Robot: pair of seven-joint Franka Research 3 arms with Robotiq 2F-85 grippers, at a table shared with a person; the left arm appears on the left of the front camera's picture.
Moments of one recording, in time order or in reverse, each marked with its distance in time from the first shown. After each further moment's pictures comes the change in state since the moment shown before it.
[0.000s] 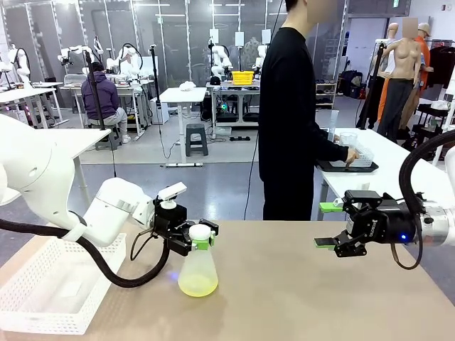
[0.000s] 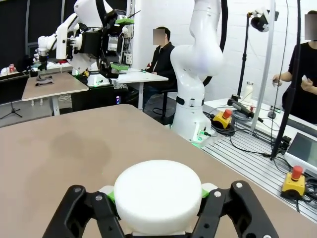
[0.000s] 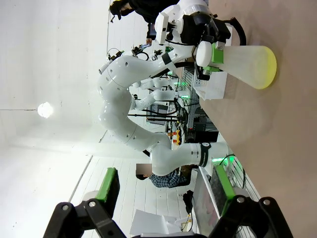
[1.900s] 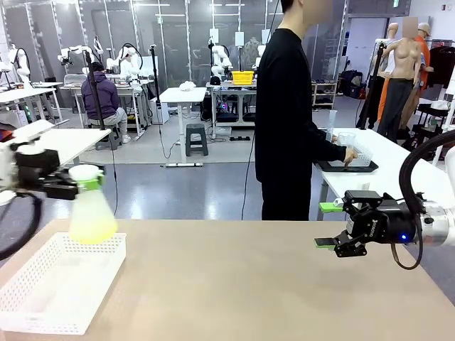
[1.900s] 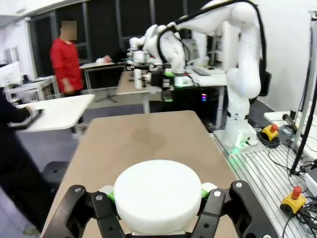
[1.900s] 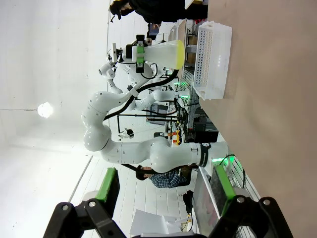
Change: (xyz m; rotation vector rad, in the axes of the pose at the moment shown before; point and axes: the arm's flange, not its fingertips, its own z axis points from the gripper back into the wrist) left arm 0.153 -0.242 0.198 0.565 0.047 -0.076; right arm 0.000 0.000 0.000 0.000 -0.001 -0.001
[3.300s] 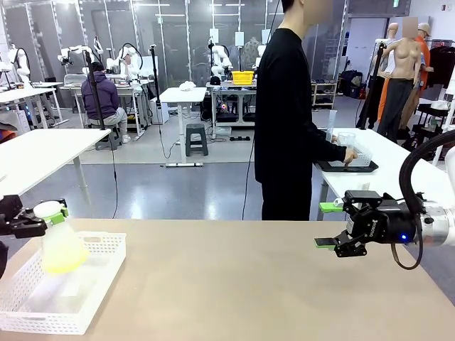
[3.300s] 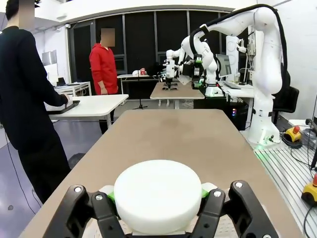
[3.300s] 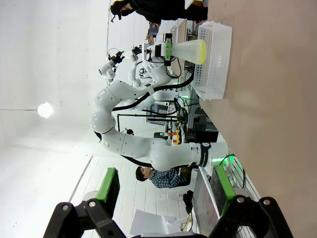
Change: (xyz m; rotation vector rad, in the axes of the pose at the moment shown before) left arm -0.130 -0.009 0.077 0.154 -0.101 0.015; right arm 0.000 0.000 0.000 0.000 0.000 0.000
